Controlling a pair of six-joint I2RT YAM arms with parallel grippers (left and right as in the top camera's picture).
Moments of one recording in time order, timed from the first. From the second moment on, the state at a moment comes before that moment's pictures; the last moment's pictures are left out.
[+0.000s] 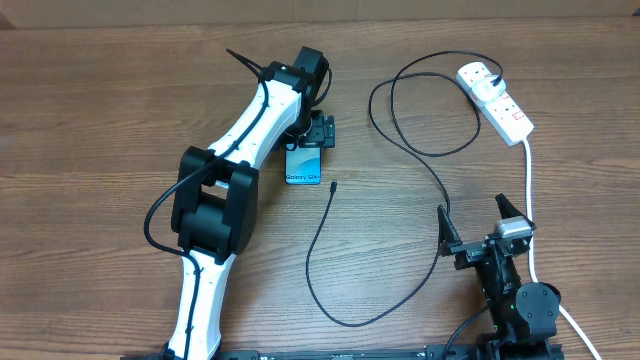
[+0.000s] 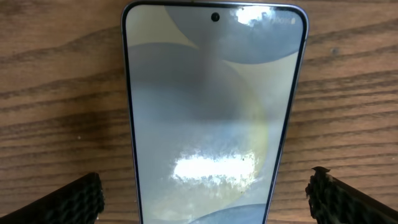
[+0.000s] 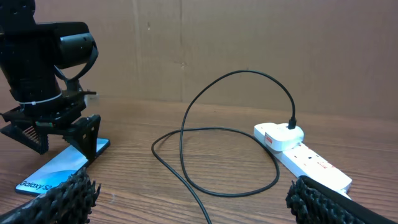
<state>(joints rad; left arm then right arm) -0.40 2.34 1.95 -1.09 -0.01 -0.44 0.07 0.01 0.02 -0.03 -0.12 -0.01</state>
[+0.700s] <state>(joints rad) -0.40 2.34 1.95 -1.07 -0.01 -0.44 0.07 0.01 0.02 -0.03 -0.12 -0.01</state>
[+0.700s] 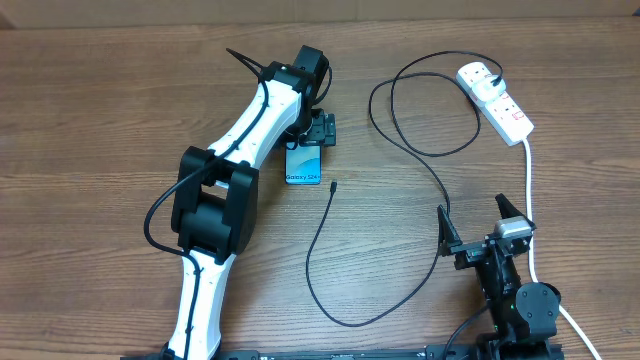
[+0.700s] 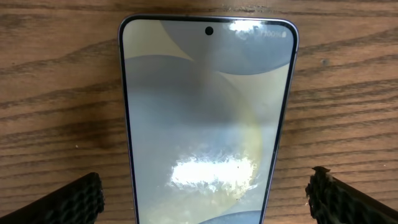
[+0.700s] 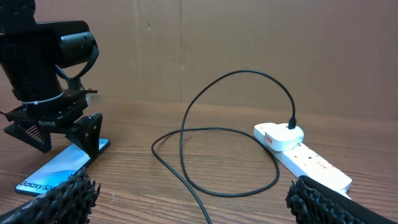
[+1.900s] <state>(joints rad) -0.40 2.34 1.95 -1.08 -0.01 -0.44 0.07 0.01 0.02 -0.03 -0.12 -0.01</state>
